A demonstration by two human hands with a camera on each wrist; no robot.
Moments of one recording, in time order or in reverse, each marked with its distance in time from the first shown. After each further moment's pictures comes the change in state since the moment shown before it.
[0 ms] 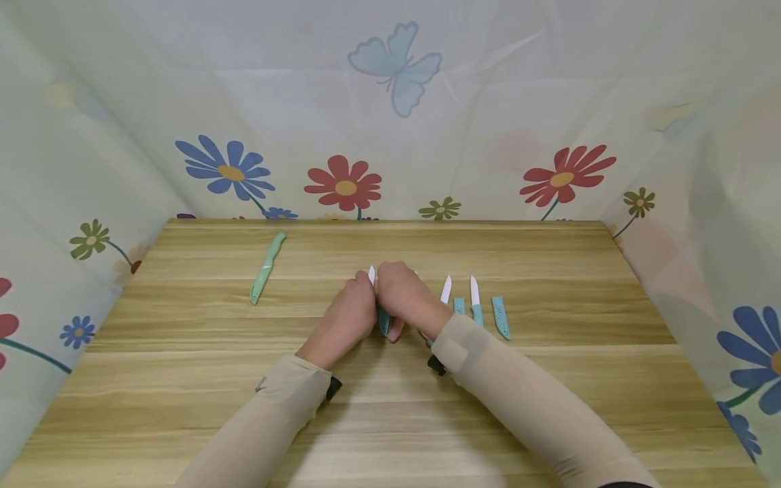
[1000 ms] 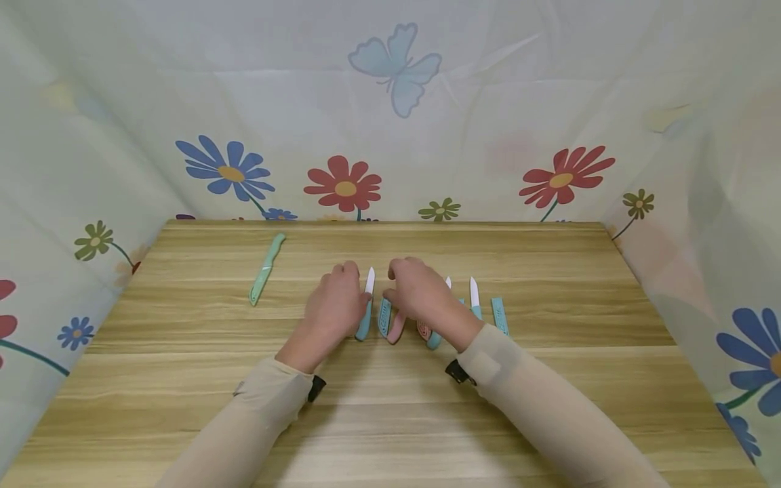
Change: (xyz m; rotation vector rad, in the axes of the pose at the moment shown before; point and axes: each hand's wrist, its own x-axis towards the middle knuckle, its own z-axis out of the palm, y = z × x) left_hand -0.007 -0.009 -0.023 0.137 0.086 0.004; right_hand -0.027 0.025 -0.020 -0.011 0.090 -0.114
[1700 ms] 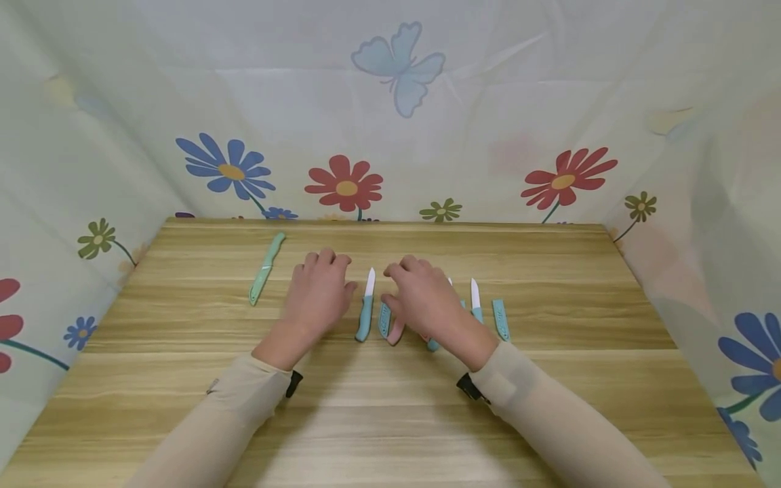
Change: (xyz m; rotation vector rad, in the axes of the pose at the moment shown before) left_hand 0.000 -0.024 -0.018 0.170 0.166 0.153; right_hand -0.024 0.005 0.005 -0.215 0.240 -0.229
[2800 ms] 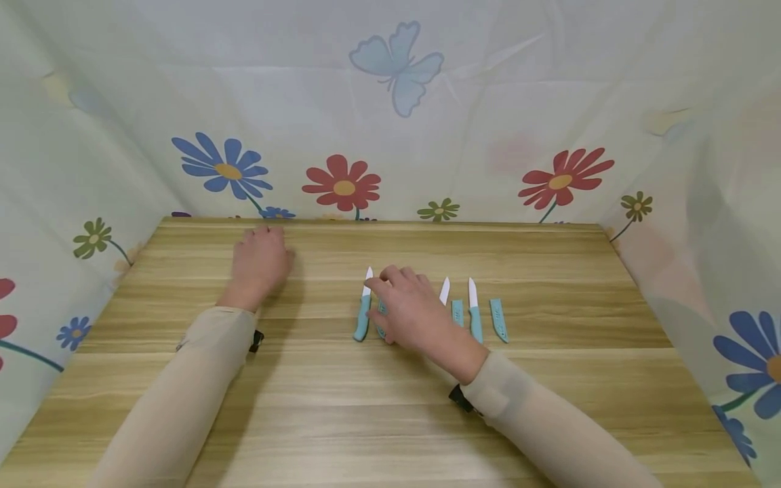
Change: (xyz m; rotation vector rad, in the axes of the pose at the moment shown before) left_hand 0.052 -0.117 0.004 -0.006 -0.091 -0.210; right_hand -0.010 -0.017 0.012 -0.028 -0.034 -0.074
